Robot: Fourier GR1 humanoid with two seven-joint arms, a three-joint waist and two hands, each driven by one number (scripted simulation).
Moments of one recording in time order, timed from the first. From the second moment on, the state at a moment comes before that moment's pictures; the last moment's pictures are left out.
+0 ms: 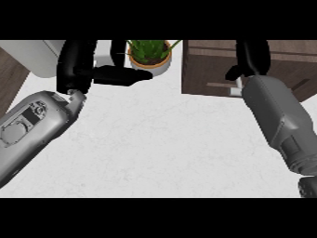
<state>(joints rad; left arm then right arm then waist) -0.85 0.53 -0.61 -1.35 0.48 0.76 0.24 -1.07 -0.22 -0.24 -0.26 1.23 -0.73 -0.11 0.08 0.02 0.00</state>
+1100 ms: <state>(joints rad) -0.70 0.57 -0.55 -1.42 0.47 0.75 0.21 -1.16 -0.13 -0.61 -0.30 0.77 -0.48 -0.48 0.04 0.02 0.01</state>
